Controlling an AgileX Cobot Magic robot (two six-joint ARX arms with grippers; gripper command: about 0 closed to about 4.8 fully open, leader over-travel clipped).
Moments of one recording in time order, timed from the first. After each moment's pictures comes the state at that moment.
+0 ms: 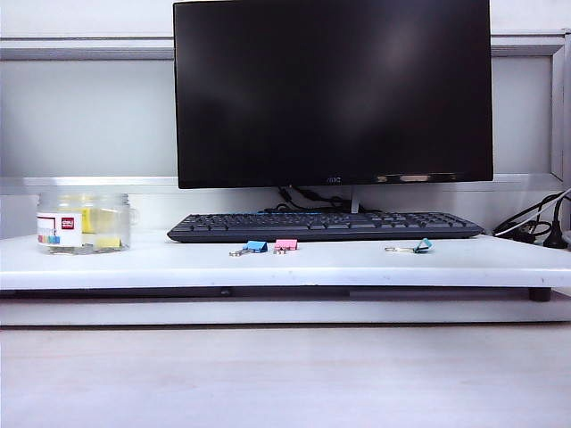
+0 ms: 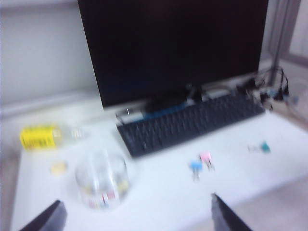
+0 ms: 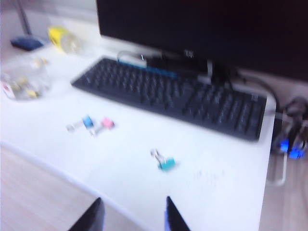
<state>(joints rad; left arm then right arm) -0.18 0.22 0.84 -0.68 0.22 0.07 0.19 0.34 0.57 -0.42 -0.28 -0.10</state>
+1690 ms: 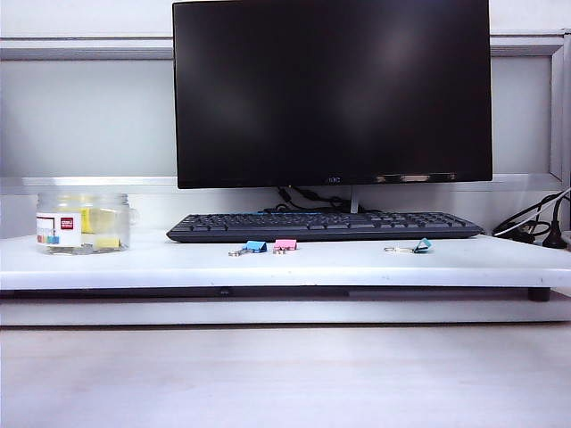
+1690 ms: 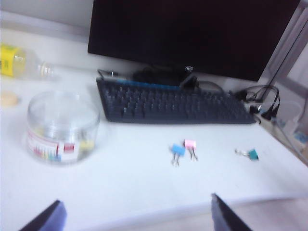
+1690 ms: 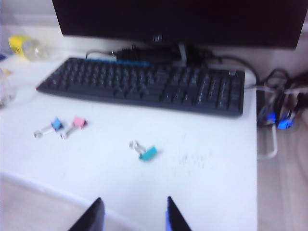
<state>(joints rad) -0.18 0.00 0.30 -0.33 0.22 -0.28 0.19 0.30 0.36 -0.21 -0.18 0.02</state>
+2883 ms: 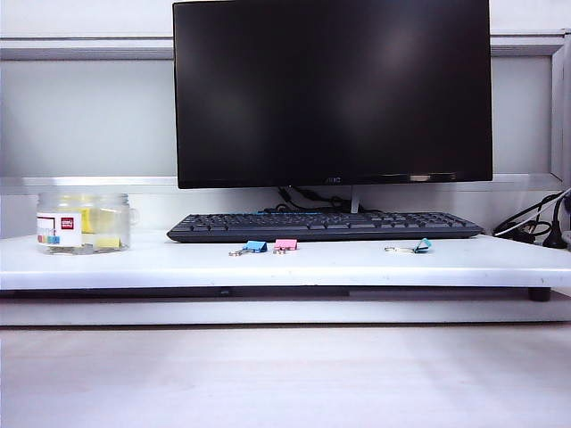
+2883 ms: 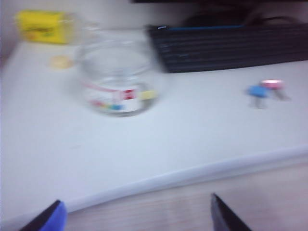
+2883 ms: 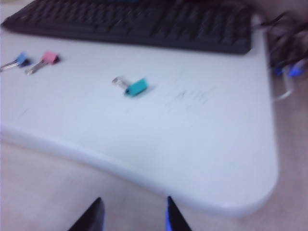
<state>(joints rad) -0.18 0.00 0.08 -0.25 0.03 -0.04 0.30 0.30 0.01 0.08 -0.02 -0.01</state>
